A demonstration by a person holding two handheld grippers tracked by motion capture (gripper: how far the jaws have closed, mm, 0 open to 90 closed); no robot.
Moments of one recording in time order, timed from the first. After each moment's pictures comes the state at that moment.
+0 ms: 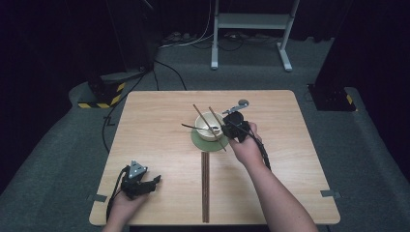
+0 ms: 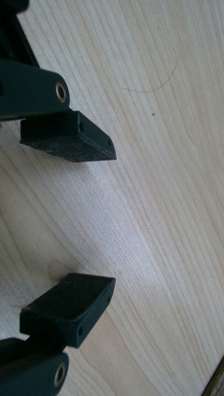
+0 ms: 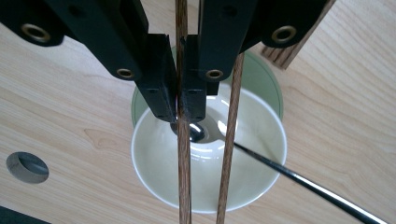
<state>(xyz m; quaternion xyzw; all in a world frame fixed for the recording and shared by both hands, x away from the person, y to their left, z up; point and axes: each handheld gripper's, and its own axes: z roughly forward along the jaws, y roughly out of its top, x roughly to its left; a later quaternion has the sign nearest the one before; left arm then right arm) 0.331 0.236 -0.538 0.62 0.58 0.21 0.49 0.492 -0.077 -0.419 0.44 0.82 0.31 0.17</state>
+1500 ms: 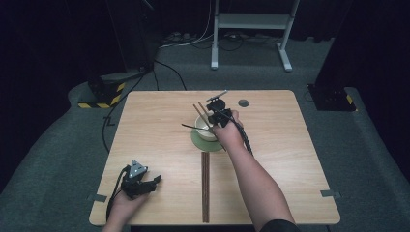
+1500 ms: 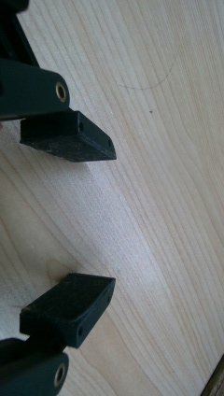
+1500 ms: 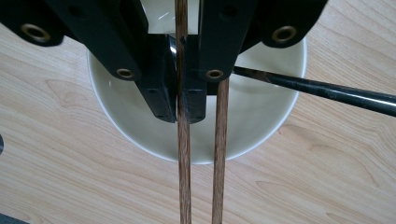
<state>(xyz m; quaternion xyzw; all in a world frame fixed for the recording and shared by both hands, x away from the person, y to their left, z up) 0.333 0.233 -0.538 0.61 0.58 0.21 0.50 0.554 -0.024 -0.432 0.46 0.83 0.27 0.15</state>
